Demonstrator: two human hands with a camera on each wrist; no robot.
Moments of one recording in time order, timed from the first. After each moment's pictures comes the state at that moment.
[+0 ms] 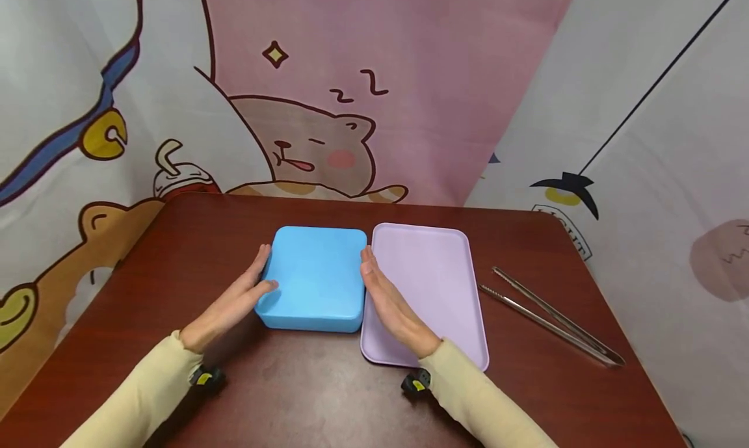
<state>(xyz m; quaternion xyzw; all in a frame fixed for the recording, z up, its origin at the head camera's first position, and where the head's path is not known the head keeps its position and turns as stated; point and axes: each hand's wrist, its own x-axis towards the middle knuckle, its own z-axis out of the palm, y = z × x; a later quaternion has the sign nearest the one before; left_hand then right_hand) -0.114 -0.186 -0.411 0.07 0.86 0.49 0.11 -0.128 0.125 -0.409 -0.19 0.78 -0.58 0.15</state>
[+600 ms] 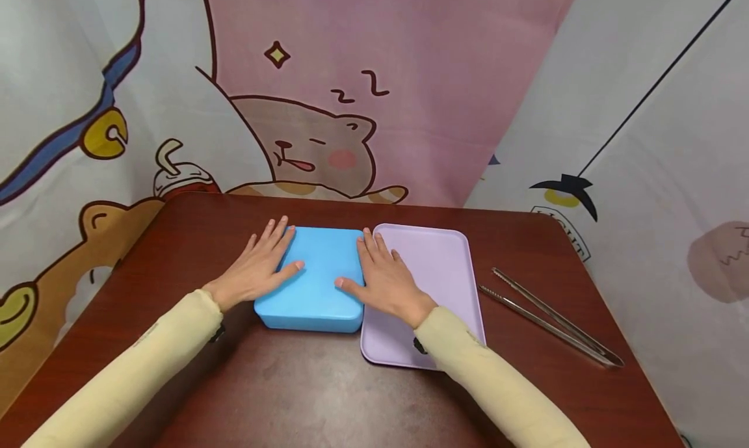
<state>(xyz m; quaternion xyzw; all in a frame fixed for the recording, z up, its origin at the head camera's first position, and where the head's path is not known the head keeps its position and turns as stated) -0.168 -0.177 -0.413 0.18 0.97 0.17 0.02 -0.167 0.118 -0.403 -0.27 0.95 -0.17 0.06</state>
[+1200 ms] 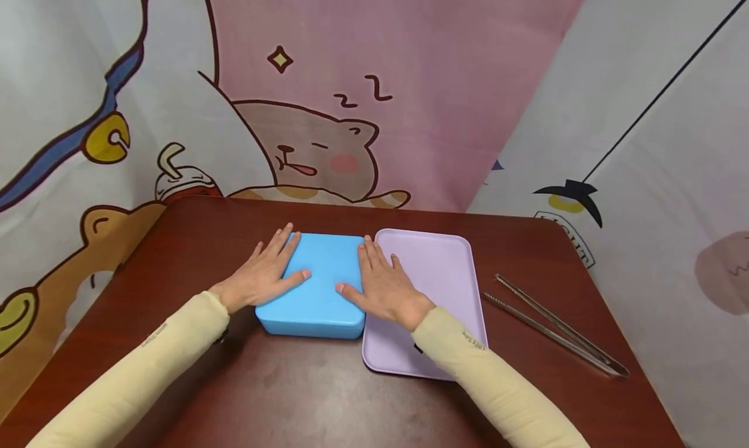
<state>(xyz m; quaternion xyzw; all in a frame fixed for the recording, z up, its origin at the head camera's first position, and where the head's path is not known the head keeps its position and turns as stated) -0.177 -0.174 -0.420 0.18 0.97 0.17 0.06 -0.176 0.113 -0.410 -0.28 0.95 -0.11 0.10</state>
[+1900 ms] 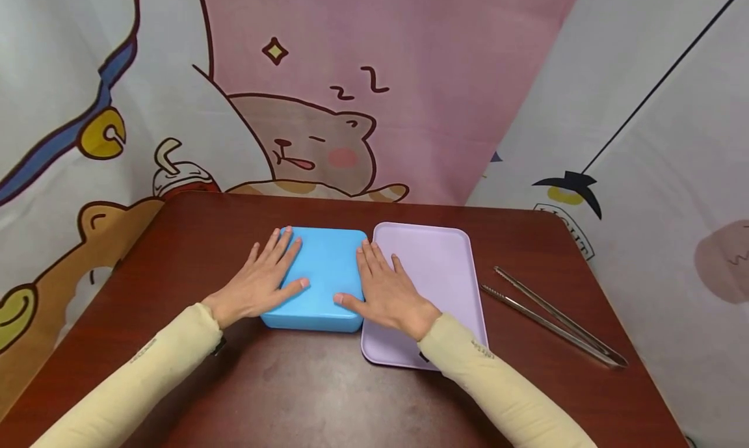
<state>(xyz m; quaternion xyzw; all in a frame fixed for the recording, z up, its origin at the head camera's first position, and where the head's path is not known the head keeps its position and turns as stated) -0.147 -0.167 -0.417 0.20 0.97 0.15 0.03 -0.152 0.121 -0.406 -0.30 0.95 -0.09 0.08</state>
